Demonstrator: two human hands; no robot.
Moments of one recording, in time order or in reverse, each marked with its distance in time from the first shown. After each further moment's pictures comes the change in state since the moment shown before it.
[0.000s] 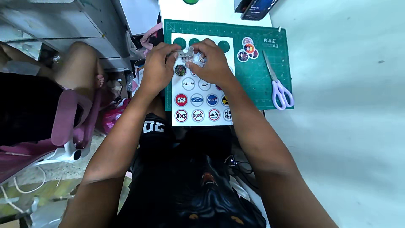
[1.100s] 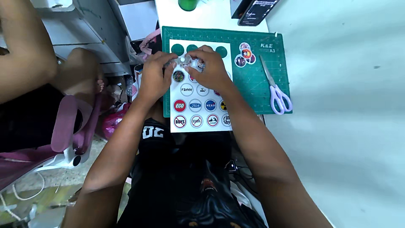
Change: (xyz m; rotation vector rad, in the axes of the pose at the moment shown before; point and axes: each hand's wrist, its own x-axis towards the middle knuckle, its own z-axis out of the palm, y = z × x) left_hand -0.003 -0.003 0.000 0.071 0.006 0.048; right_hand 0.001 0.003 0.000 0.053 0.029 -0.011
